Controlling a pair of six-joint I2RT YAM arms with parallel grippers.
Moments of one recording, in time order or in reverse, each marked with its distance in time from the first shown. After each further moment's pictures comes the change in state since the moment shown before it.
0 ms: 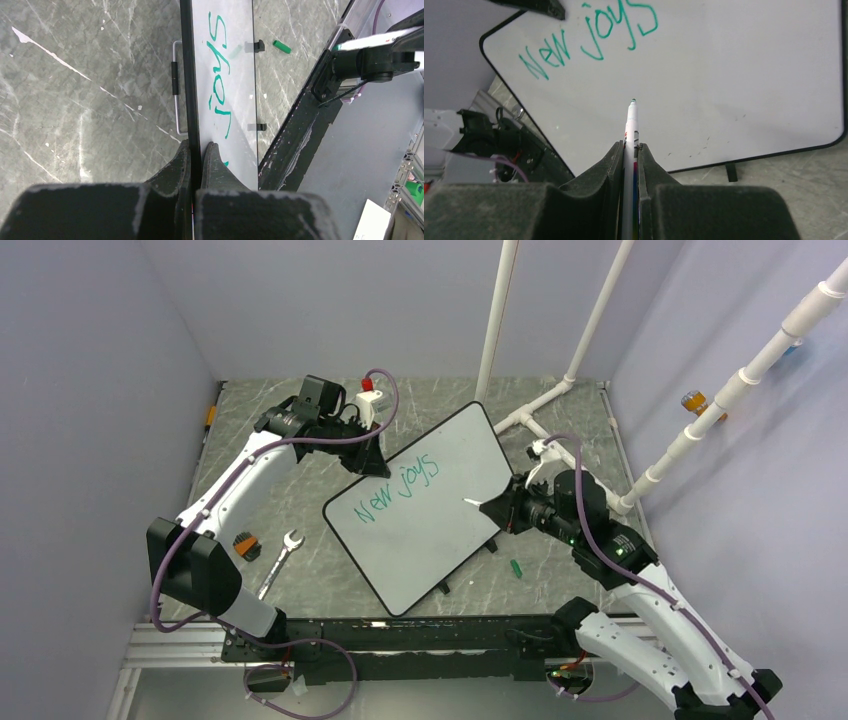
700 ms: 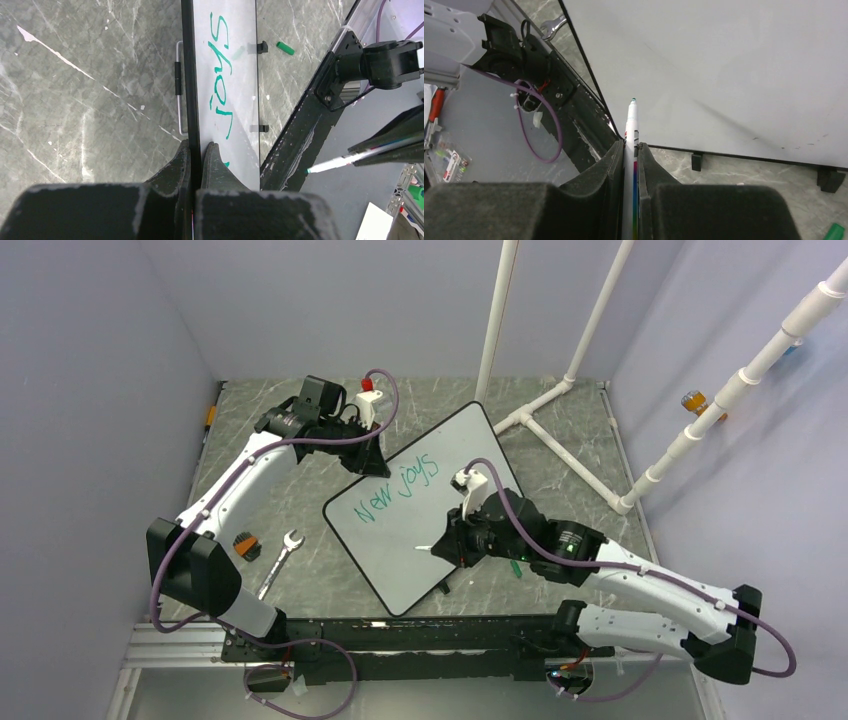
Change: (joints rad) left arm -0.003 -0.002 -0.003 0.006 -0.016 -0.008; right arm 0.439 0.203 0.027 0.029 0.095 0.085
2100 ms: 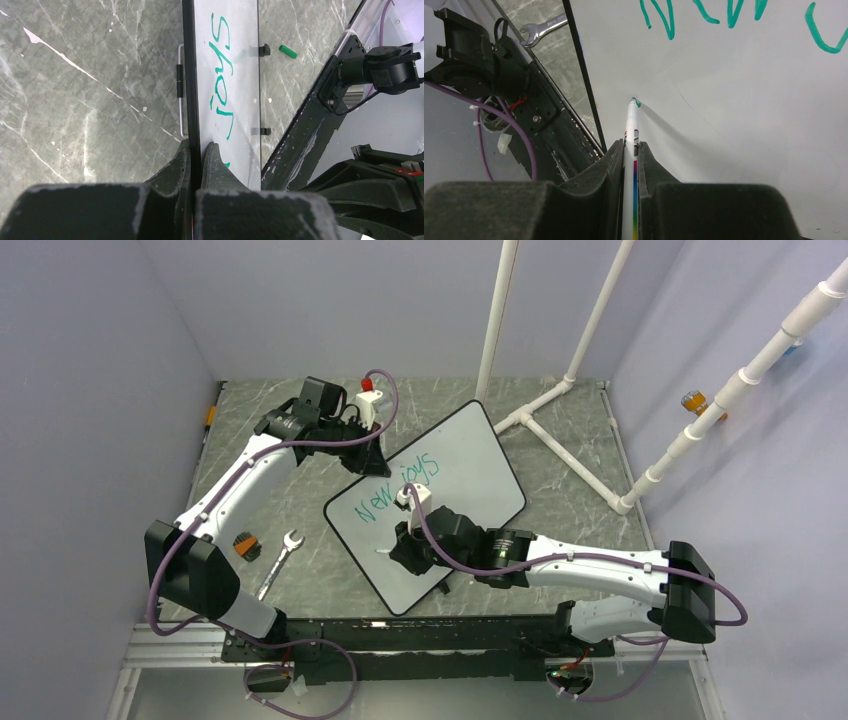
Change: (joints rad) left arm -0.008 -0.016 -0.013 0.024 -0.023 -0.018; right arm 0.199 0.317 0.001 0.330 0.196 -0.095
